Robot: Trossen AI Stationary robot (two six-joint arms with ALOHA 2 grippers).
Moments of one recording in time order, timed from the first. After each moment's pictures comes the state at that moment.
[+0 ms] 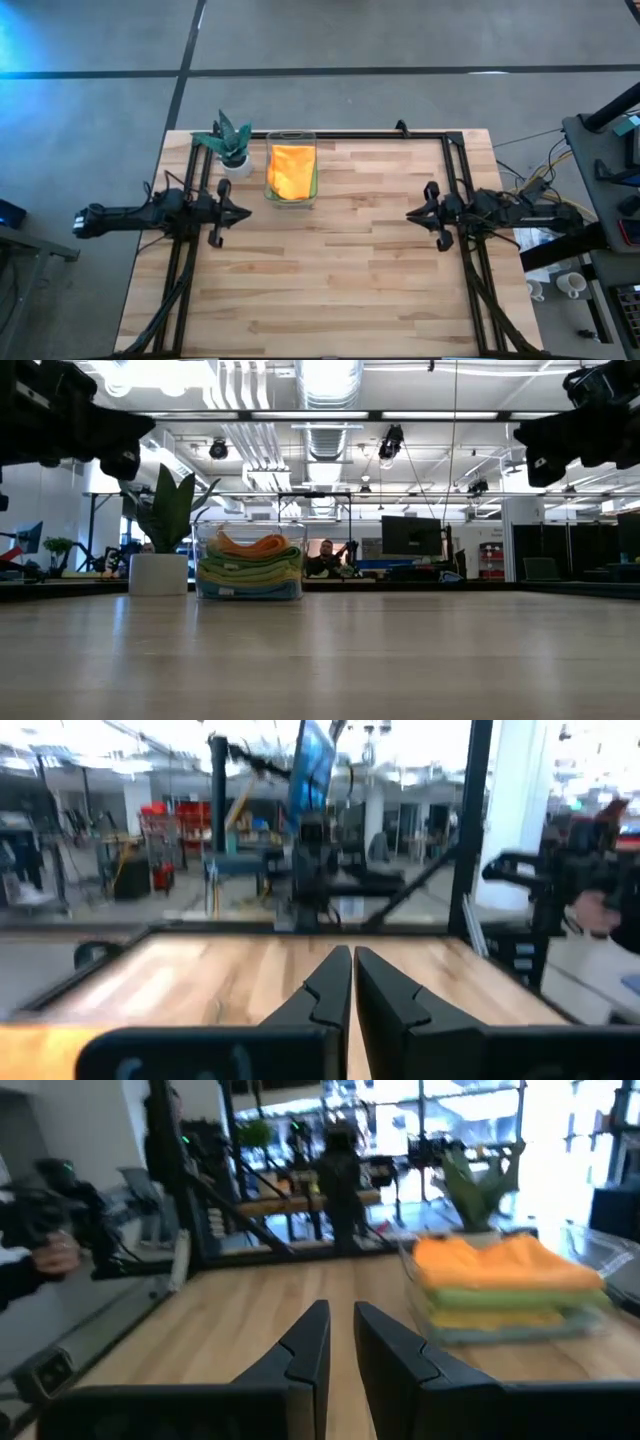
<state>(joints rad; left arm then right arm) 0.04 0.09 0.01 0.18 0.09 -0.04 0.02 0.01 0.01 0.03 -0.06 0.11</state>
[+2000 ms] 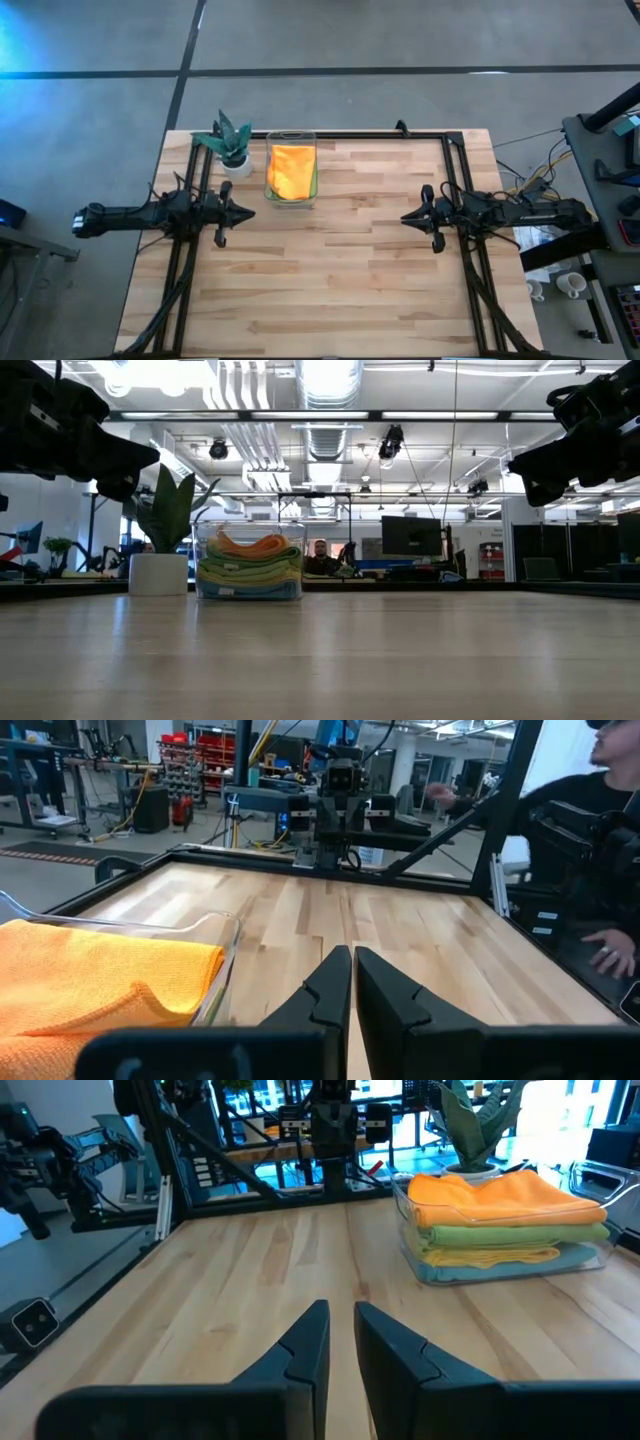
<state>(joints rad) 0.04 0.10 0.01 0.02 0.02 -0.12 0.02 0.13 0.01 0.01 -0.05 0.12</state>
